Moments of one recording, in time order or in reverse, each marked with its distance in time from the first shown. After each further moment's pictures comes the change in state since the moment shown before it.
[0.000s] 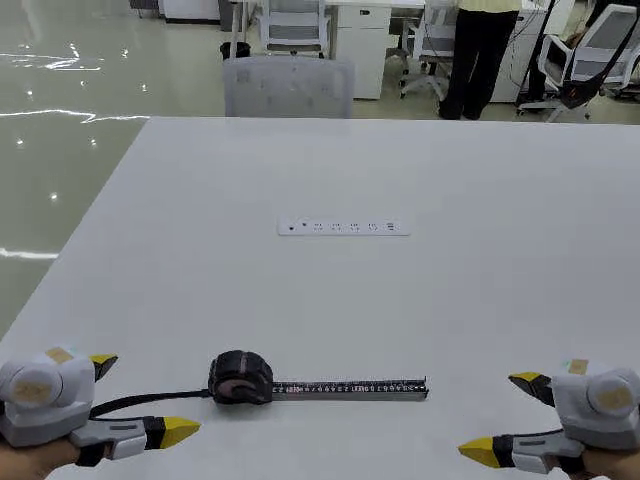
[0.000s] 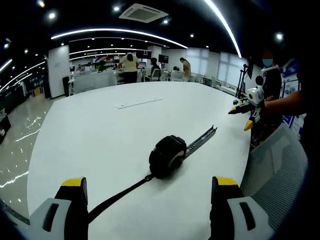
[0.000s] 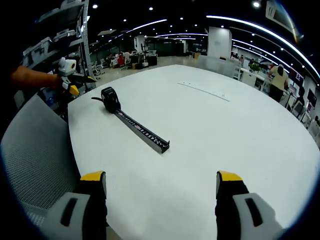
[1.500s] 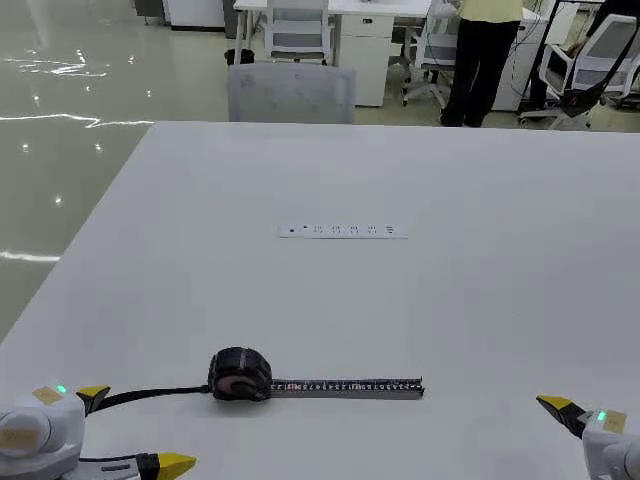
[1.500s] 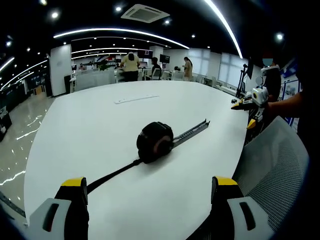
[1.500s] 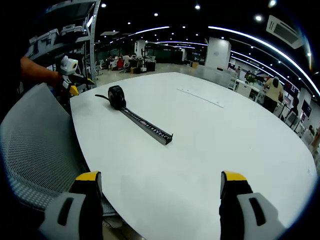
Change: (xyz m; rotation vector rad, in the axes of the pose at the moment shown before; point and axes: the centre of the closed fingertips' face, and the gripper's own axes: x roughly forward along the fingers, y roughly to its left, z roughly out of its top) left arm -0.018 -0.027 -0.028 -0.003 -0.003 -0.001; right arm -0.031 0.016 -0.017 -0.044 -0.064 -0.047
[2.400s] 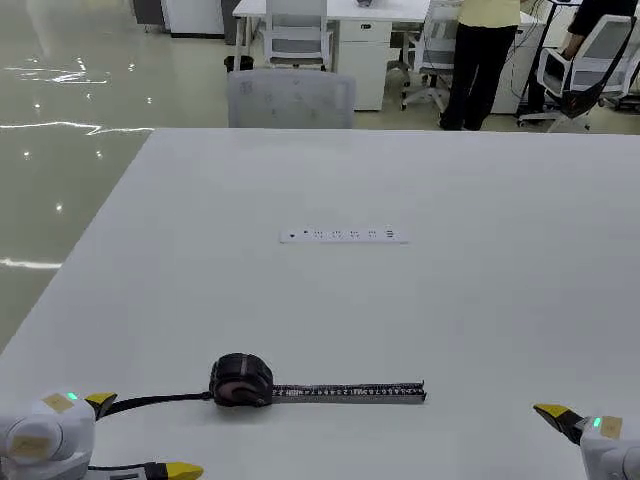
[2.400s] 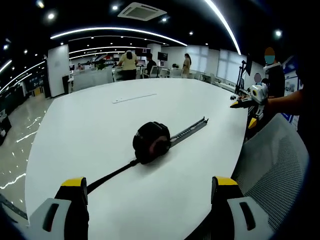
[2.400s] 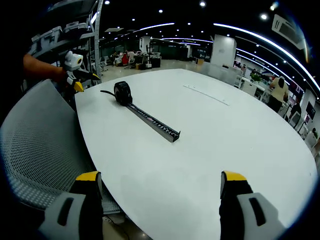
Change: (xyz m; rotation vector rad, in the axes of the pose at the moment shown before) left arm 0.006 -0.001 0.002 0.029 0.021 0.000; right arm 0.002 0.011 -0.002 -0.022 0.037 0.046
